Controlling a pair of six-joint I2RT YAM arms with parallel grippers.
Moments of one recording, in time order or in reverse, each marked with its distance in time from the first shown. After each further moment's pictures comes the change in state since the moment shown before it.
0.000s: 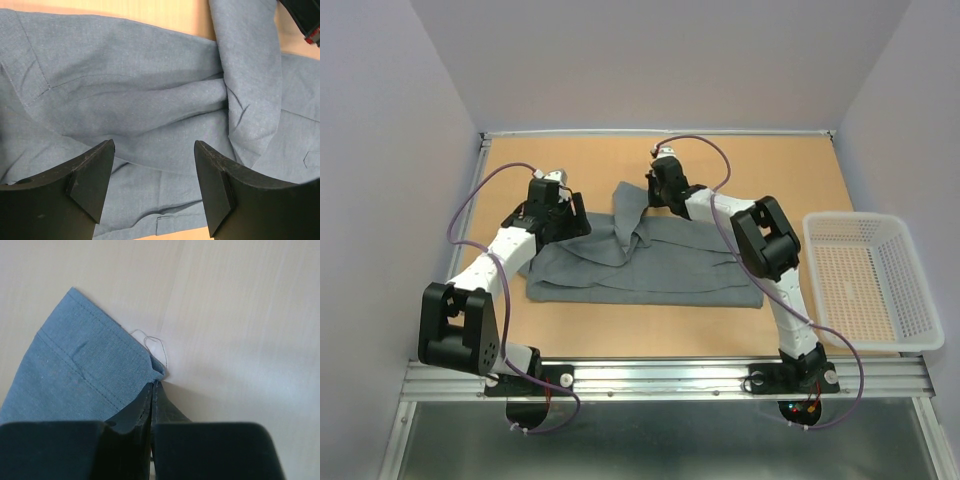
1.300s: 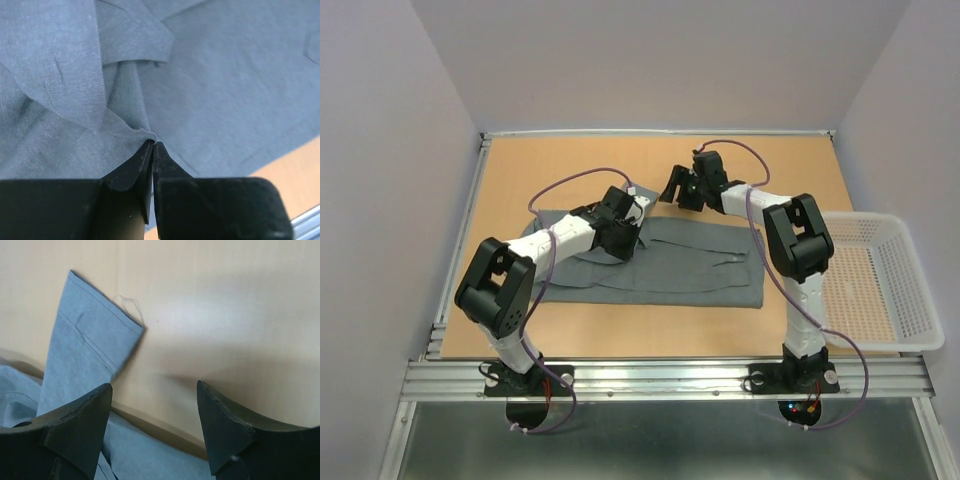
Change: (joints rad) left arm -0.372 0.299 0.190 -0.124 0.072 0.265; right arm -0.186 -0.181 -0.216 -0.066 -0.385 0.309
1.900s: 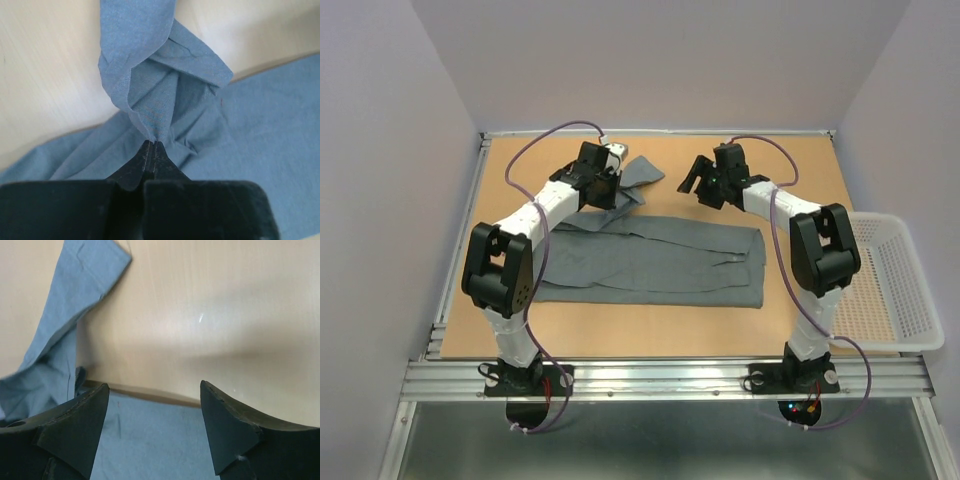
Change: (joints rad) left arm 0.204 0.139 0.329 0.014 -0.075 0.062; right arm -0.055 -0.200 -0.083 -0.114 0.082 0.111
